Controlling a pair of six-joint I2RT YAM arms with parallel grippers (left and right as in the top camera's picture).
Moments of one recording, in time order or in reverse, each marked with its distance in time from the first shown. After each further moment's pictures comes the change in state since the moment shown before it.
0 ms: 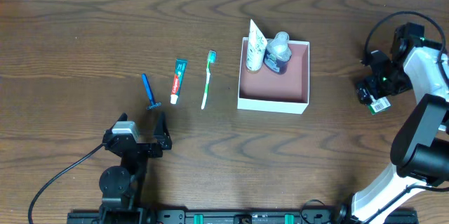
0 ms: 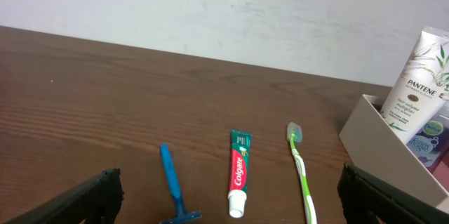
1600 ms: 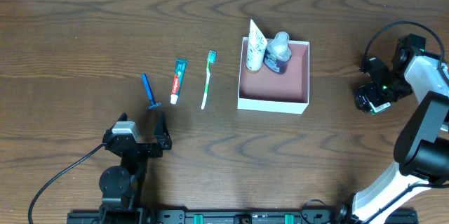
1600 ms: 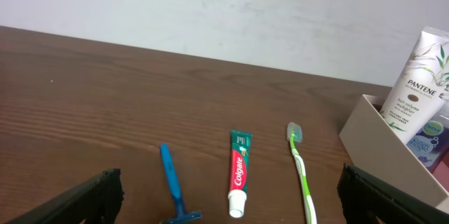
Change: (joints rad) left arm 0.000 0.000 0.000 0.000 0.000 0.000; right arm -0.046 0.016 -0.087 0.094 -0.084 -0.071
